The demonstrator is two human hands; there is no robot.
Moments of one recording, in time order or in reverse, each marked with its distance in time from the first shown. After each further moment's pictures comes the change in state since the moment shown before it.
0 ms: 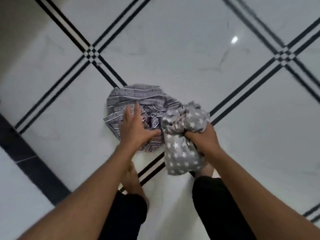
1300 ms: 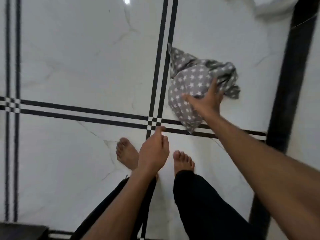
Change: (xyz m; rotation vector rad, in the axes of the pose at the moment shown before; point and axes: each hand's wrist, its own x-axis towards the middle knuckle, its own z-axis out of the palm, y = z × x) left_hand -0.503 0.188 0.527 0.244 -0.357 0.579; right_hand -0.181 0.611 -0.390 0.175 0.562 0.319
